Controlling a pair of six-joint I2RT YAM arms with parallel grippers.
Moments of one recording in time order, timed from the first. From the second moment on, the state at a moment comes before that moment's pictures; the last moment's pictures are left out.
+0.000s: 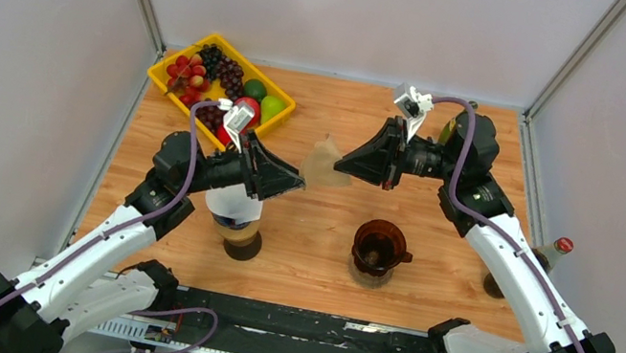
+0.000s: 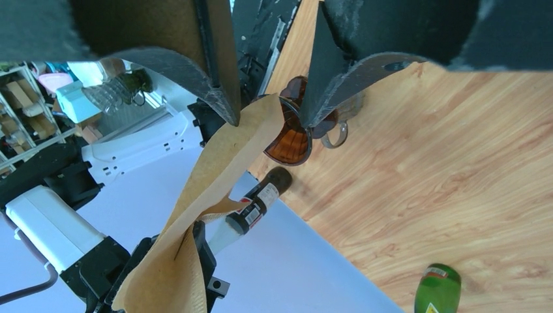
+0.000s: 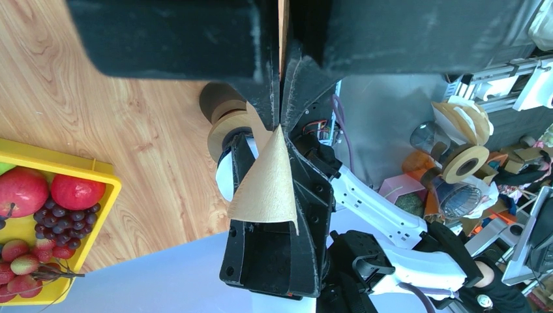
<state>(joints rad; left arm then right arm) -0.53 0.85 0.71 0.22 0.64 -0.68 0.49 1.19 1.18 0.05 -1.08 0.36</state>
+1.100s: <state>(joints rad) -0.56 0.87 0.73 0.28 0.72 -0.67 0.51 1.24 1.19 0.05 -1.10 0.37</state>
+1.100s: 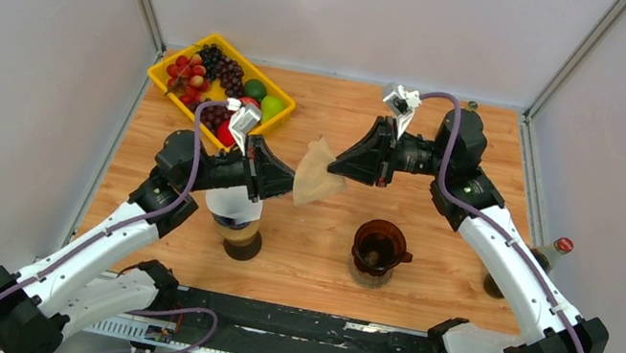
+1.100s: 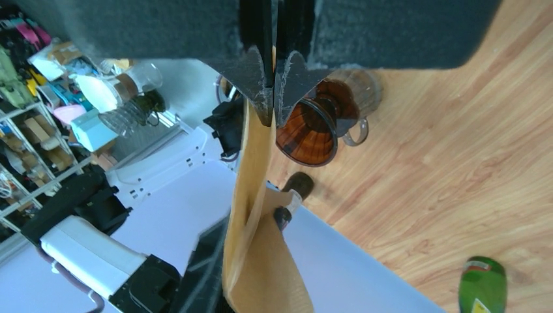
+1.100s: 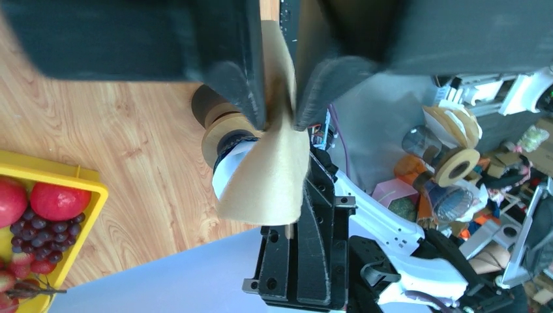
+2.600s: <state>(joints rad) -0.79 1.21 1.18 -0.43 -0.26 -0.36 0.74 1.47 1.39 -0.26 -0.08 0.50</state>
